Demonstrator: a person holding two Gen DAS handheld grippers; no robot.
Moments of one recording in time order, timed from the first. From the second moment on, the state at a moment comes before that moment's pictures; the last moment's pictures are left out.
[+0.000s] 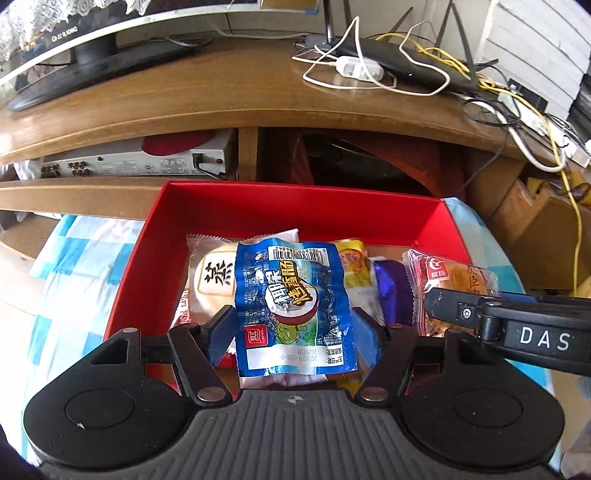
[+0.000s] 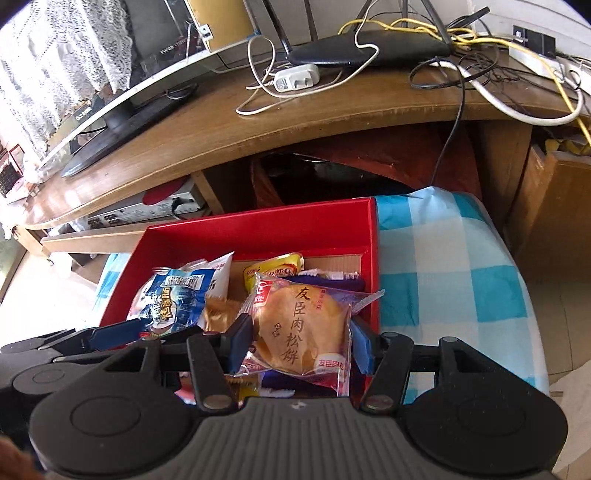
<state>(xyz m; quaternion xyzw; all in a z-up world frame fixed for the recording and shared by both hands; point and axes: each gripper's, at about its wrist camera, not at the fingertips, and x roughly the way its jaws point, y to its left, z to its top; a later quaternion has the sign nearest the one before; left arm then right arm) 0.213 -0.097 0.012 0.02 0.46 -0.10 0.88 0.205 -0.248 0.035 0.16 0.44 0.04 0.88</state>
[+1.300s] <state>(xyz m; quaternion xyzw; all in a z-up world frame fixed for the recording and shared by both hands) 0.178 -0.074 0.033 0.02 0.43 -0.08 0.90 0.166 -0.245 0.060 0.13 0.40 0.03 0.90</state>
